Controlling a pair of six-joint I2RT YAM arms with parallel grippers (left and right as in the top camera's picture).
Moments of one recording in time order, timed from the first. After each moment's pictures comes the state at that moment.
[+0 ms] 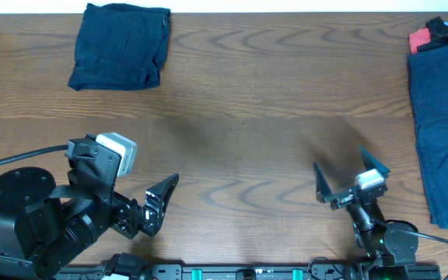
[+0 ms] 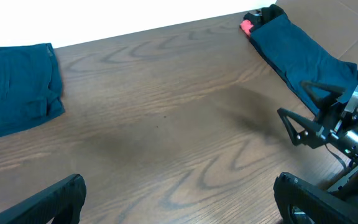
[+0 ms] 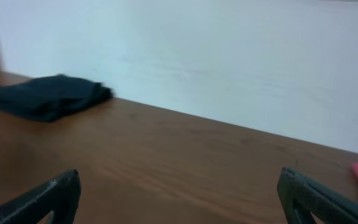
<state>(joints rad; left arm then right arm) -0.22 0.82 1.54 -1.29 0.36 0.01 0.09 0.02 0.01 0.07 -0.23 -0.05</state>
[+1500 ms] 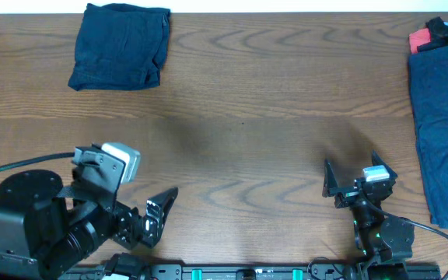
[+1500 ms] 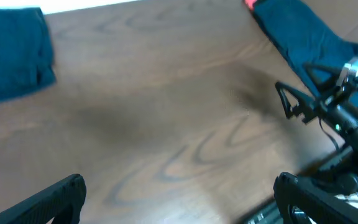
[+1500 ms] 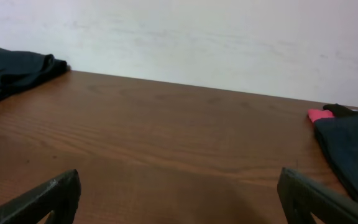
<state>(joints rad) -0.22 0.82 1.54 -1.42 0.37 0.01 0.09 0.01 0.01 -0.06 -0.07 -0.04</state>
